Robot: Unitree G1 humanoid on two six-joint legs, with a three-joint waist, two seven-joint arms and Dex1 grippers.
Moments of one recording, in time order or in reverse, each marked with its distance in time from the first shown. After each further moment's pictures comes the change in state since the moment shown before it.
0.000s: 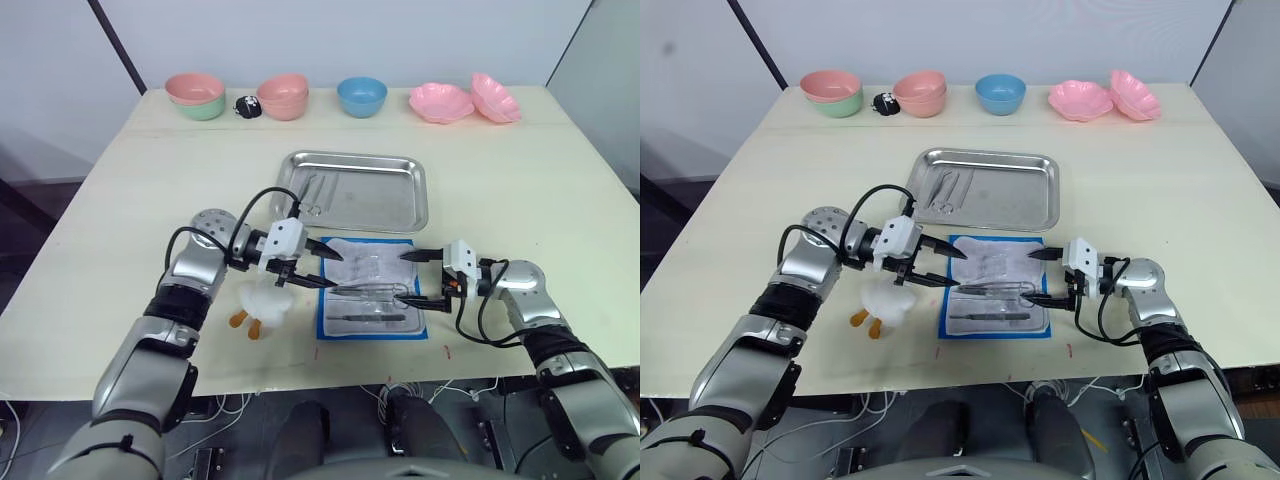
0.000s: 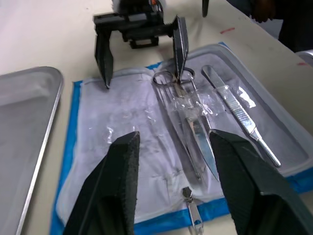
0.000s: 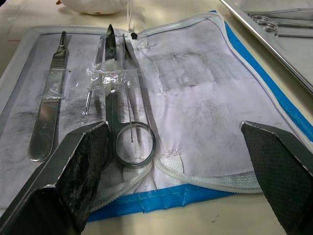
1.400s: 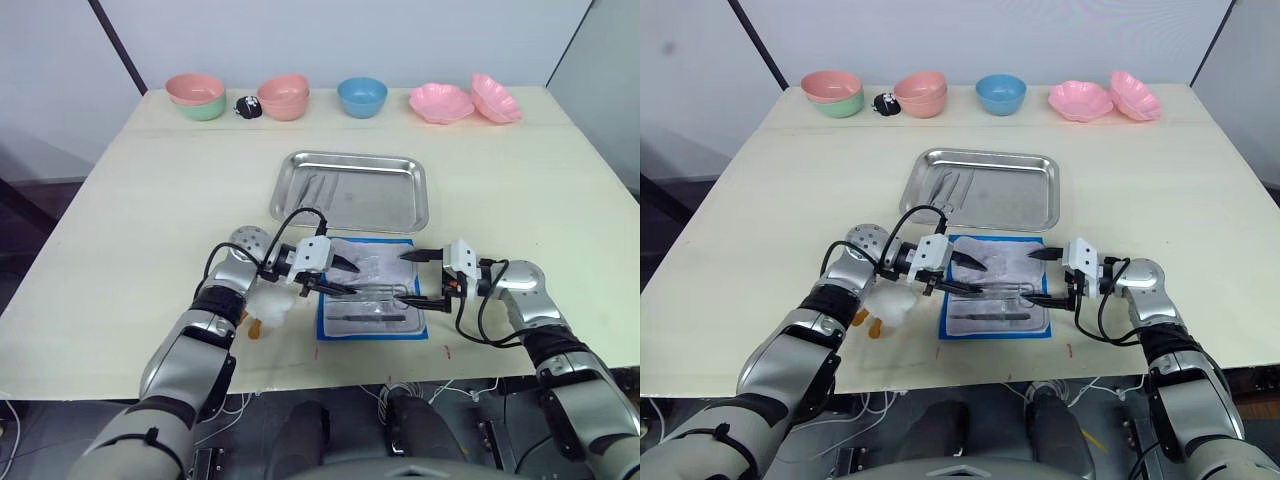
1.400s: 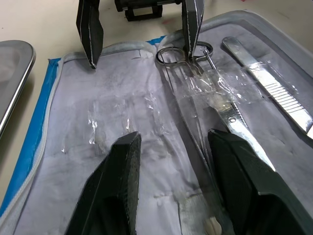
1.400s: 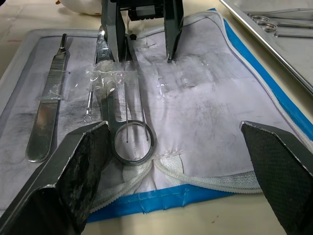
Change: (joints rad) left arm -0.065 -0.159 0.000 0.302 0.164 -0.203 0.070; right arm 0.000 0.001 0.000 0.001 0.000 0.000 -0.002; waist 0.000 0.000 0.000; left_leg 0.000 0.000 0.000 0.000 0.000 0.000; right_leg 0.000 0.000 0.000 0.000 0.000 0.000
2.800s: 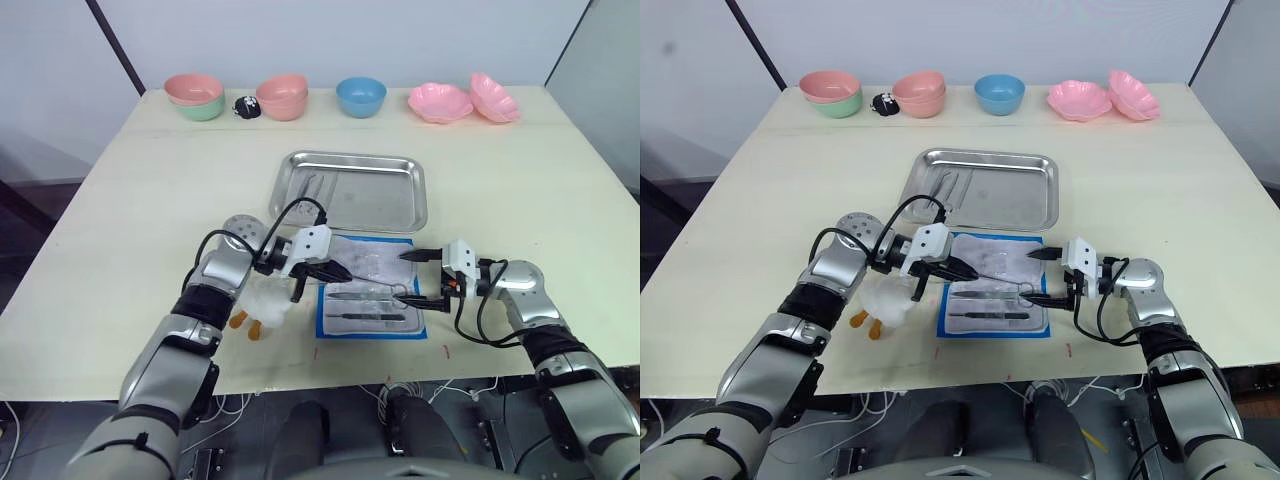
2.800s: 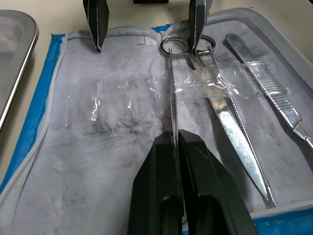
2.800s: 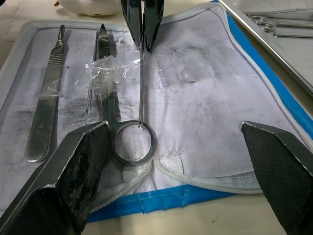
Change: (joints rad) left arm 0.047 0.101 -0.019 -0.346 0.024 0.392 0.015; right arm -0.001 0.004 0.001 0.001 0.000 0.000 -0.003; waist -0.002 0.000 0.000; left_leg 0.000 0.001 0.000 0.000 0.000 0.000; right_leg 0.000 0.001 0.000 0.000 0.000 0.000
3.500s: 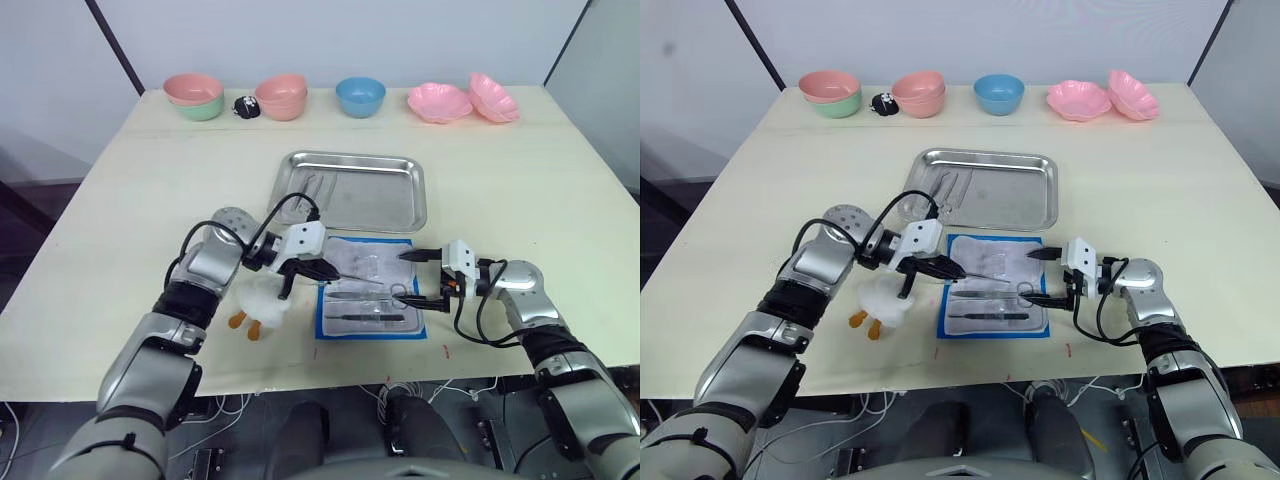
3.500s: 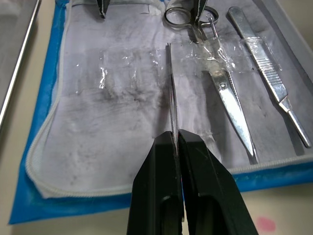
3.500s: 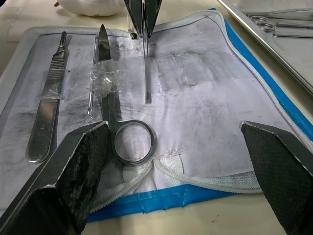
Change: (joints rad) left arm 0.001 0.091 -0.027 -0.112 0.017 0.135 0.000; right arm -0.001 0.003 0.000 0.002 0.000 0.000 0.000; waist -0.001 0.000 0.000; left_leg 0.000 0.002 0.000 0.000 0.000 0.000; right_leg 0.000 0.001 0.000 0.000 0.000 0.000
